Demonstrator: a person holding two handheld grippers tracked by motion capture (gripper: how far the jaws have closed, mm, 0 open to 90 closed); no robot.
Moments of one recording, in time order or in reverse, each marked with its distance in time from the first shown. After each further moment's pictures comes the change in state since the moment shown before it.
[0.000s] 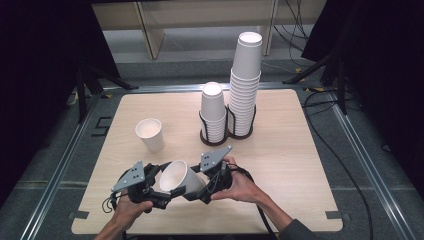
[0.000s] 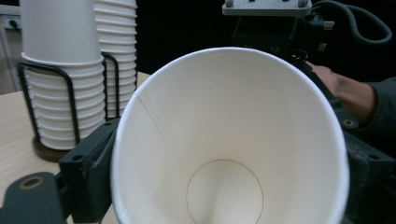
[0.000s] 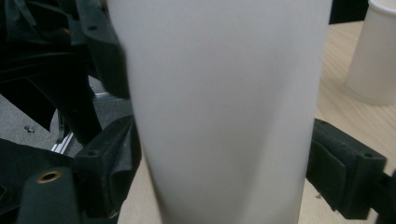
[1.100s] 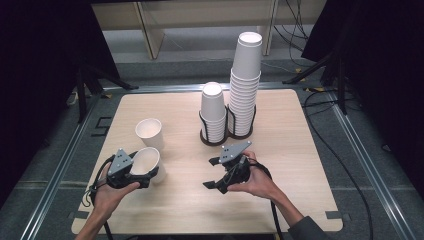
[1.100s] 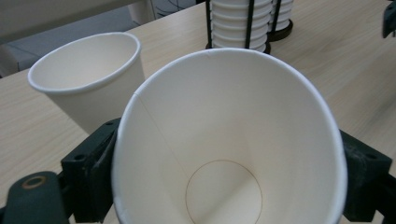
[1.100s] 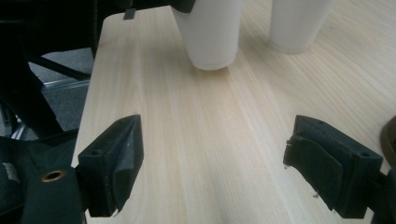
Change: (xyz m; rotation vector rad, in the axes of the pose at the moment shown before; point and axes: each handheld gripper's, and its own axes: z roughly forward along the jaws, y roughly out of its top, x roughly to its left) left arm 0.059 -0.001 -0.036 0.314 0.493 0.082; right arm -0.018 -0.023 -0.043 0.072 -0.193 0.045
